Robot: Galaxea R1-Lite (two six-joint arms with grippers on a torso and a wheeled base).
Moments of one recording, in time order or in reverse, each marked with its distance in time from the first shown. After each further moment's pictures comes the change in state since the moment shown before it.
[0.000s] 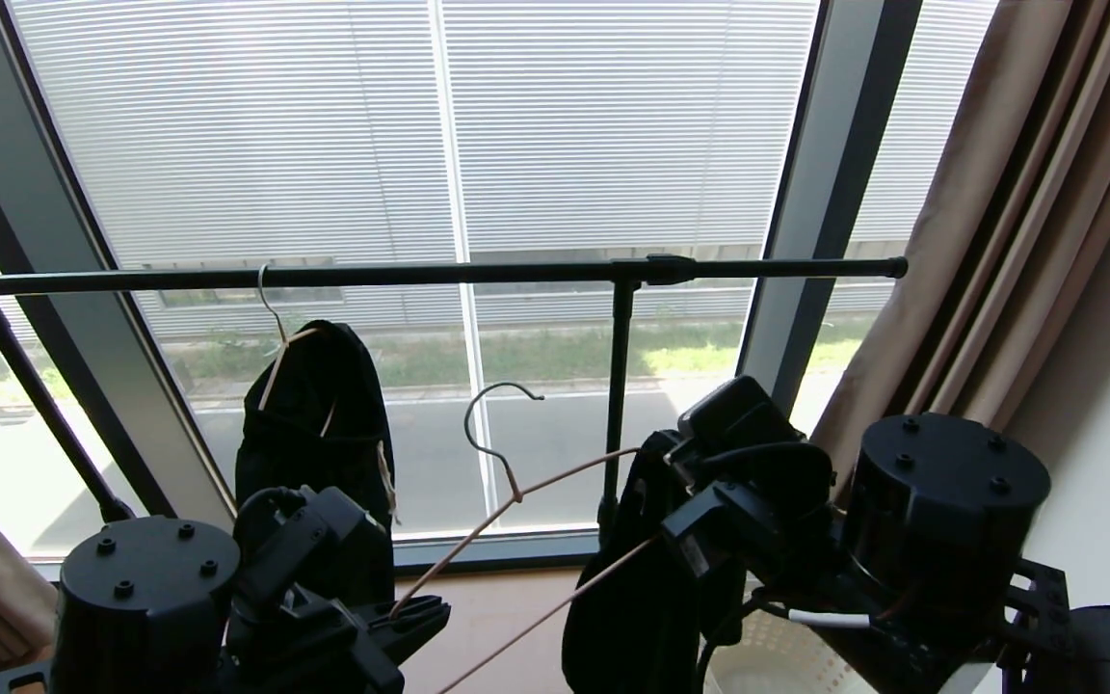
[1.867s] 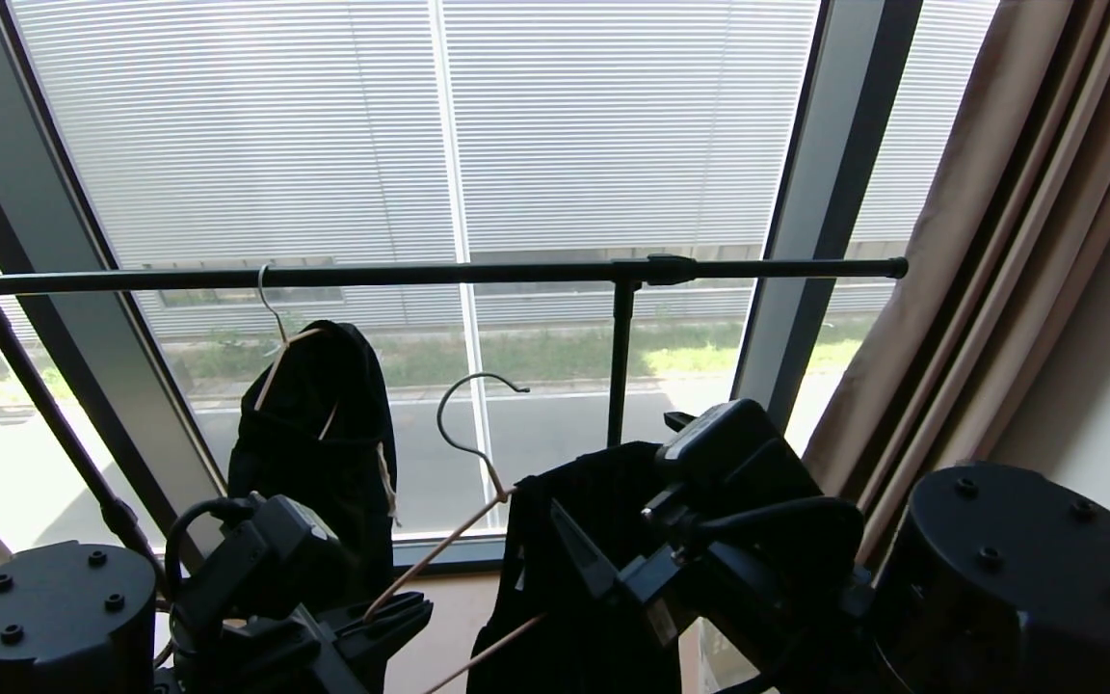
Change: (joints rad) left arm -0.001 -0.078 0.079 -0.099 0.000 0.028; right arm 0.176 -0.054 -0.013 0.013 -0.067 0.069
